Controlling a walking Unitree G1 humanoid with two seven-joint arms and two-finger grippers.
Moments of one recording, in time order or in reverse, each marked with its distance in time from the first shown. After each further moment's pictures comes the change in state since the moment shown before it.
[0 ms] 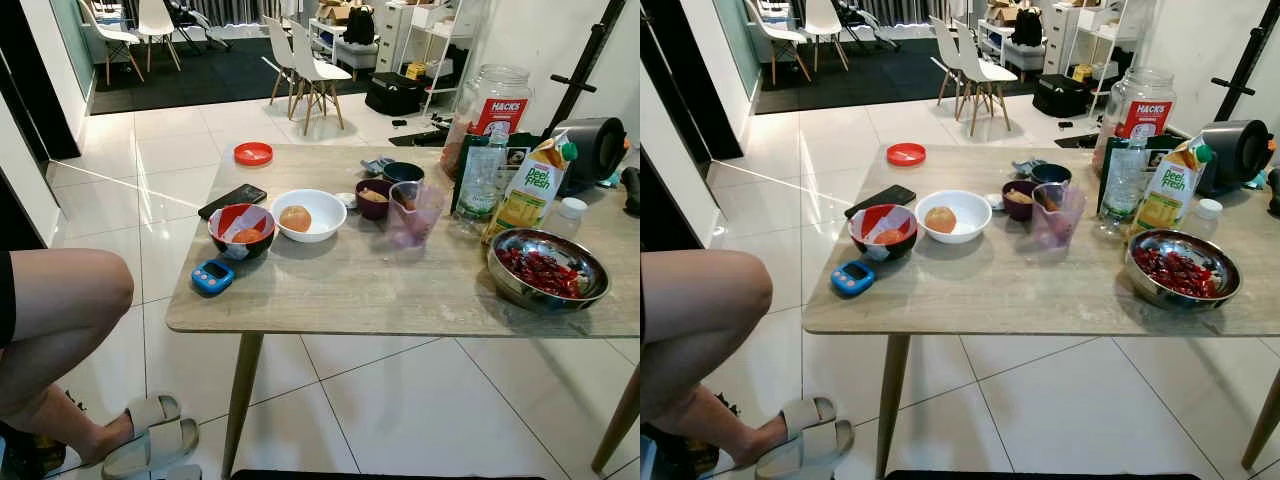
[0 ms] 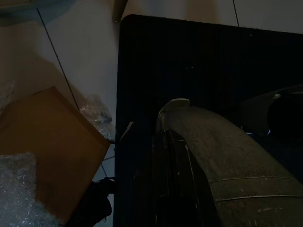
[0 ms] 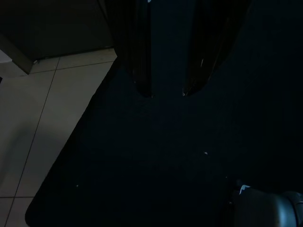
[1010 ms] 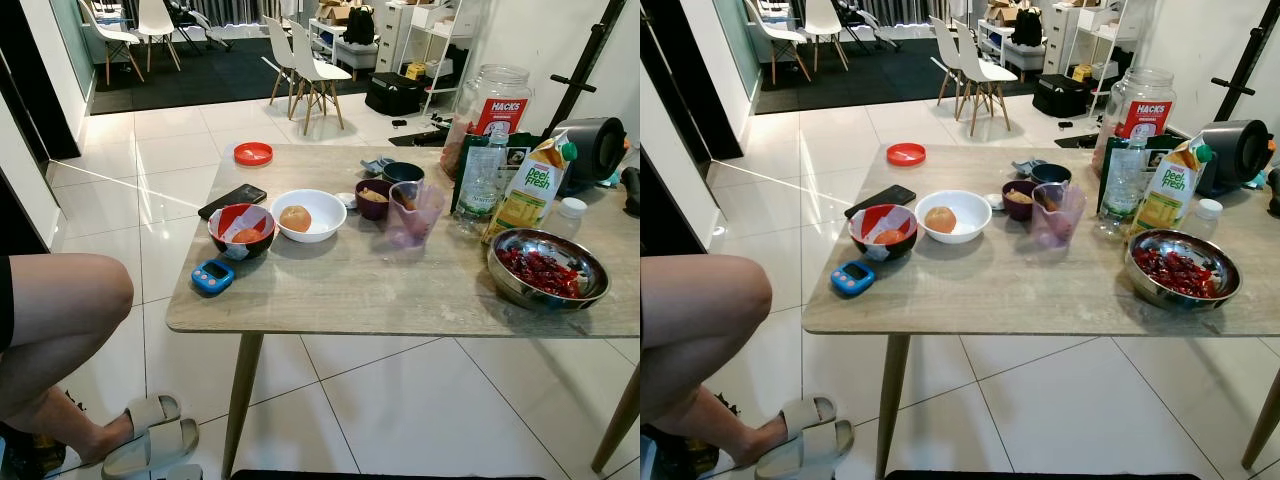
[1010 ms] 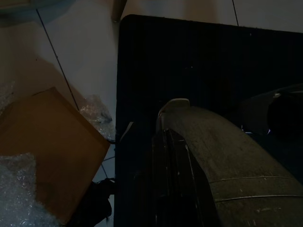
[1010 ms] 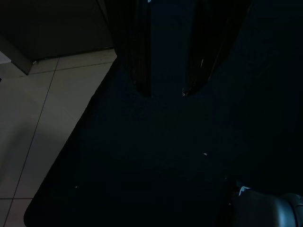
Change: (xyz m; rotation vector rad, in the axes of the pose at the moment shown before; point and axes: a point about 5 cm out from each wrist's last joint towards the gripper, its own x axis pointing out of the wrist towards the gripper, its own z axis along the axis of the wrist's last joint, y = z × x) left arm 0.000 0.000 0.000 0.005 0.002 -0.003; right arm 0.000 0.001 -0.001 0.002 0.003 0.002
